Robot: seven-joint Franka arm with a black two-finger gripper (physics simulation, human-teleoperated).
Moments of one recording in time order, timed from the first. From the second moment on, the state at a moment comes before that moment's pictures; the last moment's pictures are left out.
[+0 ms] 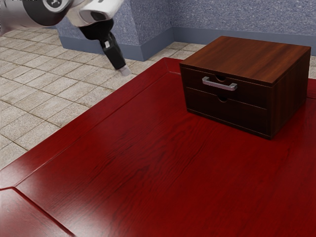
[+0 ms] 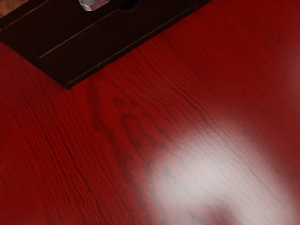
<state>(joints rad) -0.03 0.20 0.19 -1.06 -0.09 1.58 0.74</state>
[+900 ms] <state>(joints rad) -0.04 0.81 0.07 -0.61 -0.08 1.97 1.40</state>
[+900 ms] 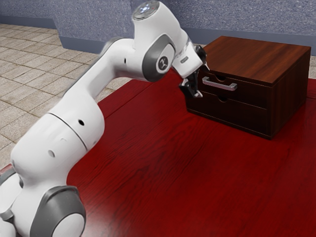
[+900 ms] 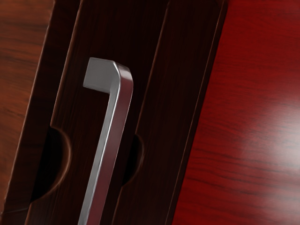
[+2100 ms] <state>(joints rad) -0.07 0.88 0.07 -0.61 -0.08 2.07 1.59</state>
